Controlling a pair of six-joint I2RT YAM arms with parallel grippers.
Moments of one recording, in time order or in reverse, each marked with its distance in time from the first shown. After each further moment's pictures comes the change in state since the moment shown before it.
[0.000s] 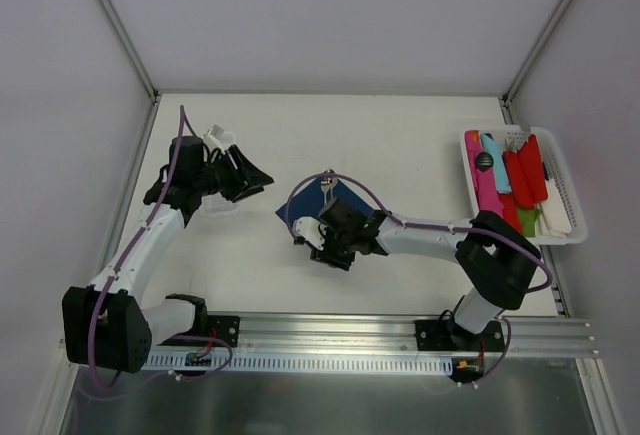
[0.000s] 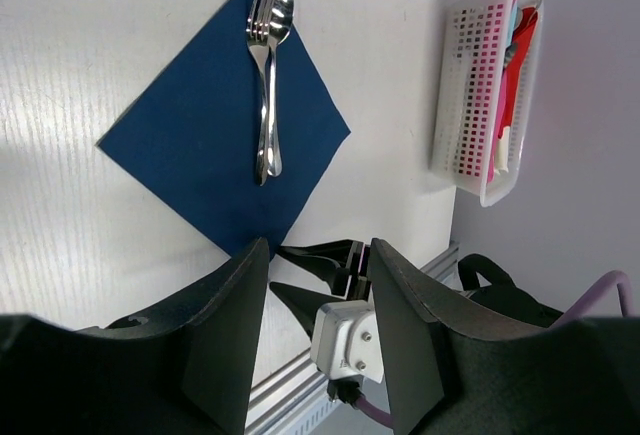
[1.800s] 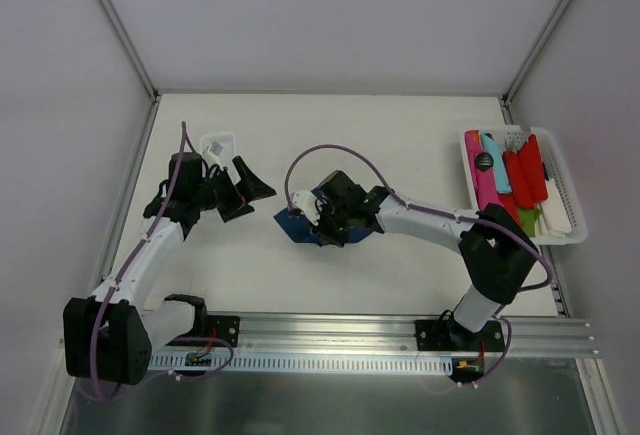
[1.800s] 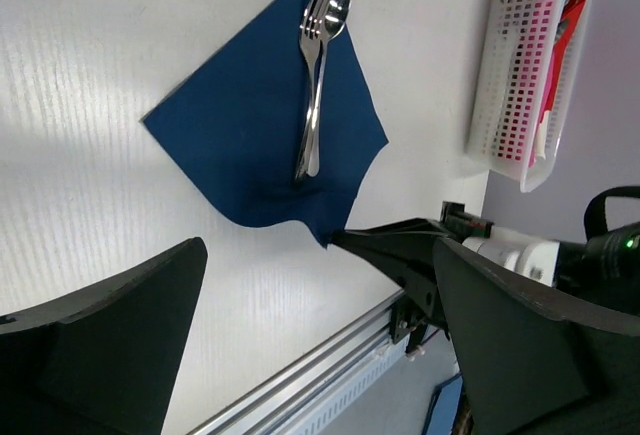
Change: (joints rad) left arm 0.026 -0.061 -0.123 -0.007 0.005 0.051; right arm -0.080 0.024 0.174 -0.093 -0.137 0.033
